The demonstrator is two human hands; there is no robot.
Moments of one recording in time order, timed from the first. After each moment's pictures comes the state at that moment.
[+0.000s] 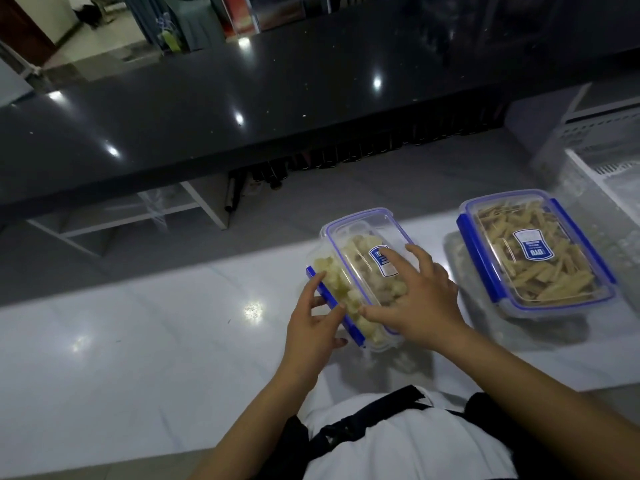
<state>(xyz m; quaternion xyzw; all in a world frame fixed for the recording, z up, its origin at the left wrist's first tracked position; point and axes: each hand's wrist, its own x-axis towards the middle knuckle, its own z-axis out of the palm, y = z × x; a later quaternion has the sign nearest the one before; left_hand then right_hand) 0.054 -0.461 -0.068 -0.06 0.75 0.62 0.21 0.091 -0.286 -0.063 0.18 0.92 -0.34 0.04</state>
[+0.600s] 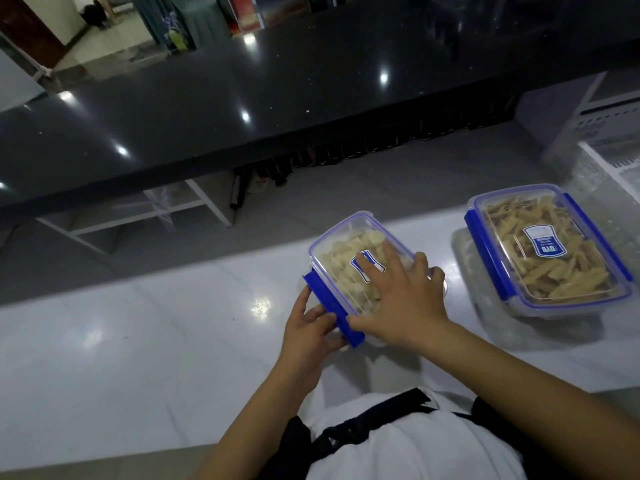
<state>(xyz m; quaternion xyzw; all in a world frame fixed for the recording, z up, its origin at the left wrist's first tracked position) 0.053 -0.474 -0.074 -0.16 0.62 0.72 0.28 0.074 -0.311 -0.060 0.10 0.98 -0.13 0.11</state>
